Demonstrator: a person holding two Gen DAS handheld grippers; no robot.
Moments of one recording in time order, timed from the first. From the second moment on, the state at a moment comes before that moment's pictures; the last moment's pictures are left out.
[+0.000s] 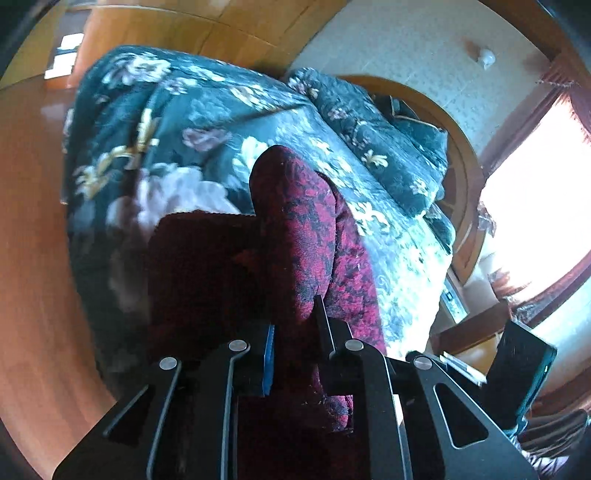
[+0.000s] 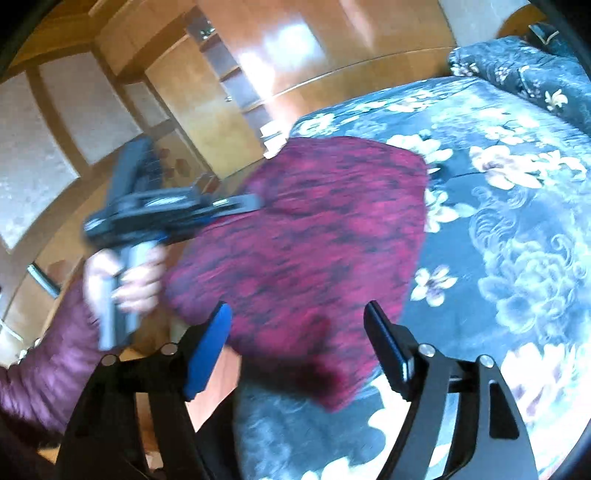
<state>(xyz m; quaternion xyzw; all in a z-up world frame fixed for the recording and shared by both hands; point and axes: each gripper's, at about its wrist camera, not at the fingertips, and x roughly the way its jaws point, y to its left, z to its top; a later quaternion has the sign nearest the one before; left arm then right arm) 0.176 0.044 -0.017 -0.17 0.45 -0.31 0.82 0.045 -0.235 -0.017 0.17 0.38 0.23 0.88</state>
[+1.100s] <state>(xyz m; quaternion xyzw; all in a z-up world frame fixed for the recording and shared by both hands) 0.161 0.063 -0.078 -0.10 0.49 -0.15 0.85 0.020 -0.206 -0.089 0.09 0.47 0.19 0.86</state>
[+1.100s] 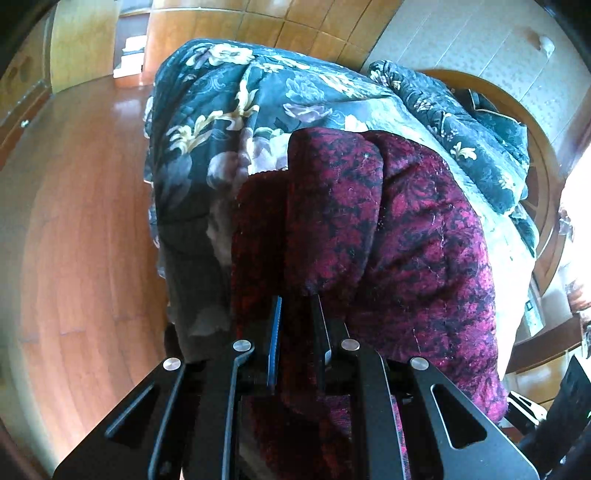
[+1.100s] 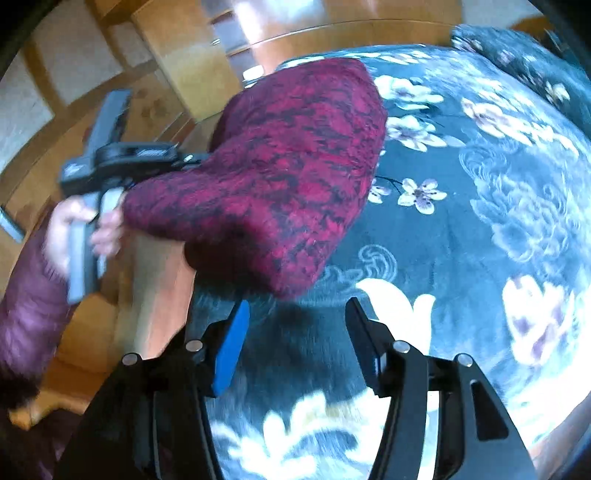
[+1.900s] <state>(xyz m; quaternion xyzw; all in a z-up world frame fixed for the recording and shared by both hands) 0.140 0.058 -0.068 -0.05 0.45 -0.08 0.89 0.063 -0.205 -0.032 0.05 0.42 0.21 0.88</state>
